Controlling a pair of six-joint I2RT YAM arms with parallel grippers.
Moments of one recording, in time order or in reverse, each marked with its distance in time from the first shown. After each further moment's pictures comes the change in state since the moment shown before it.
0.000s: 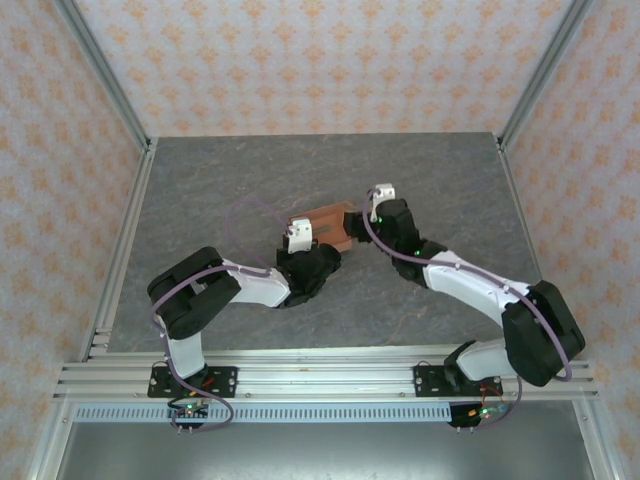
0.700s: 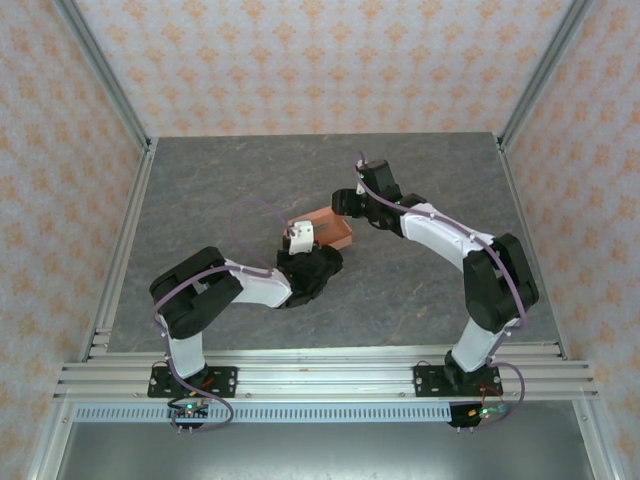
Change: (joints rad) left arm -0.011 0.011 0.008 -0.038 -0.014 0.002; right arm -0.075 0.344 0.386 -0.318 -0.205 0.078
